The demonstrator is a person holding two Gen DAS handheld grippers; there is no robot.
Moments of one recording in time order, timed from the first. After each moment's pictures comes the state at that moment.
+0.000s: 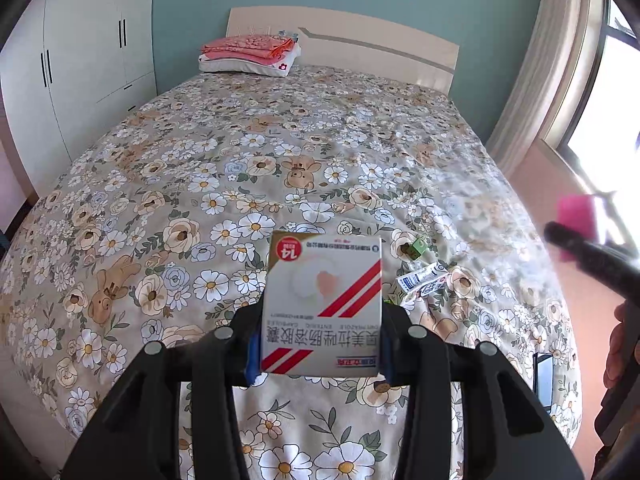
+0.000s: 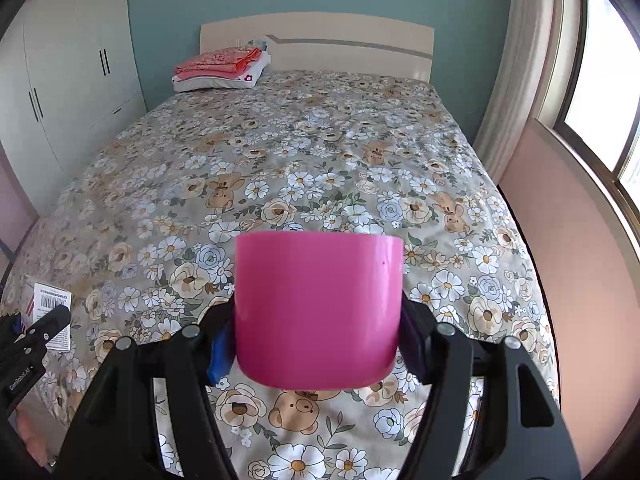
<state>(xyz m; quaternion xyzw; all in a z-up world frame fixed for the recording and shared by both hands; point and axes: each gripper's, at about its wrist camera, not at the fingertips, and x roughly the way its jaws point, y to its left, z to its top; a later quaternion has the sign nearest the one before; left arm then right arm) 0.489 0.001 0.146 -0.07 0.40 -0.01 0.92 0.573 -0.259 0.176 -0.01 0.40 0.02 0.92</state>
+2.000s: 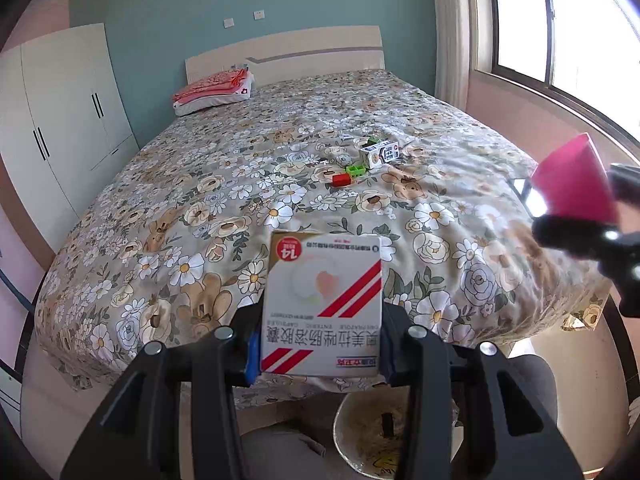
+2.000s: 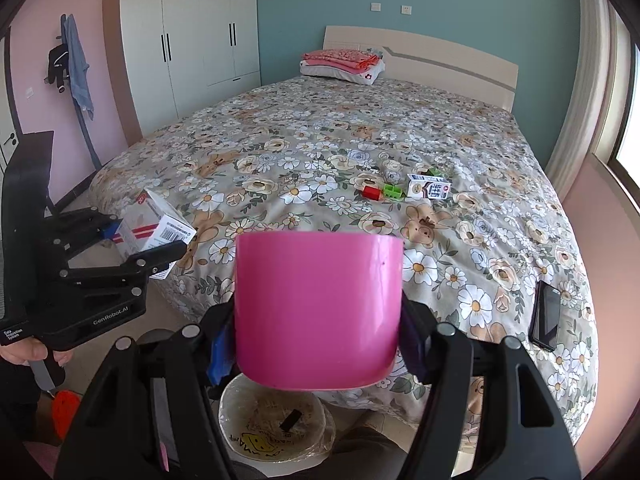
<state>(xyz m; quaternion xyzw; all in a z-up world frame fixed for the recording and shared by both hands) 0.161 0.008 0.062 0.09 0.36 -0.07 0.93 0.170 -0.173 0.101 -0.07 0.36 0.19 0.91</state>
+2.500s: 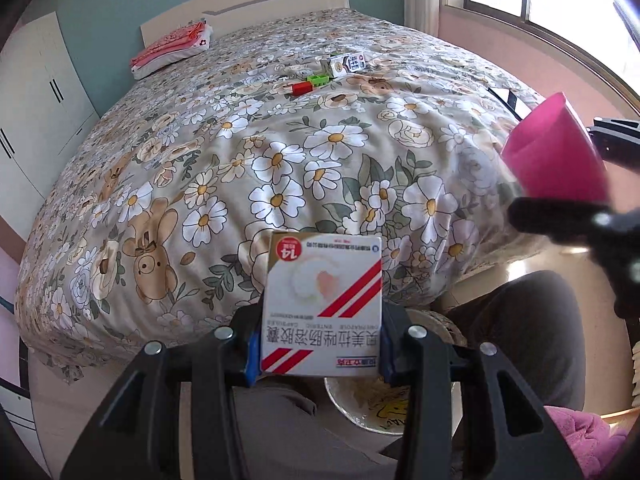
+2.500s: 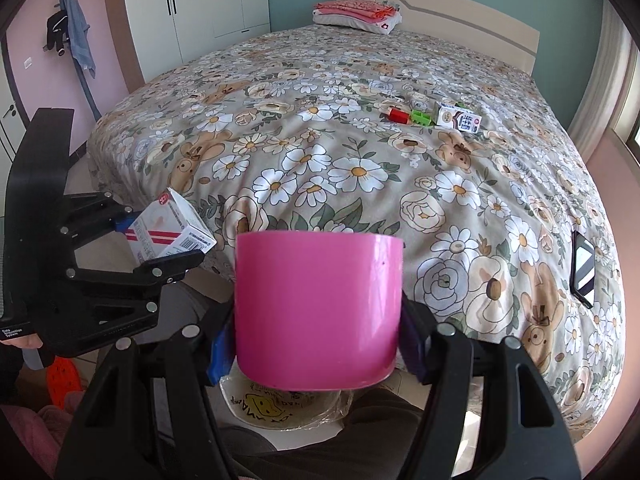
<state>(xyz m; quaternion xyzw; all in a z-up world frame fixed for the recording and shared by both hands) 0.146 -0.002 -0.043 0.13 0.45 -0.12 0.88 0.158 -0.146 -0.006 -0.08 0.44 0.20 0.87</state>
